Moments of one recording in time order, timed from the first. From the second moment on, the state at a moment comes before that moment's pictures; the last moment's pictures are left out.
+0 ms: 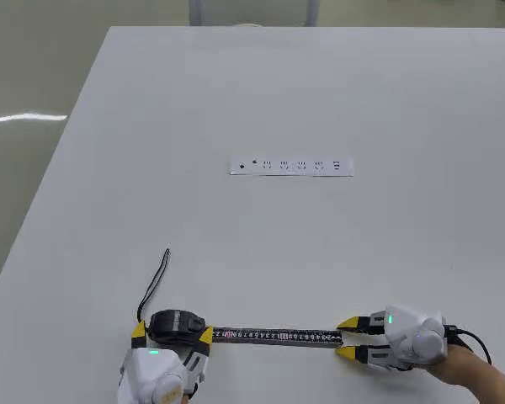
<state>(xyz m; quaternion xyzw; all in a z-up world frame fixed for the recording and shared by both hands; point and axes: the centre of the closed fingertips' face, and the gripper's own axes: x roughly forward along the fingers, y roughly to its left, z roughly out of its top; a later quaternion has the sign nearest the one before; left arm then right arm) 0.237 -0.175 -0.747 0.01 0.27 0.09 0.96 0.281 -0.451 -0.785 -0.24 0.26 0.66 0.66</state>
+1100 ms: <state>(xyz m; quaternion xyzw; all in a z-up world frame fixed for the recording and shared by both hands) 0.245 -0.168 -0.754 -0.02 0.28 0.13 0.95 0.281 -0.449 -0.785 -0.25 0.26 0.69 0.63</state>
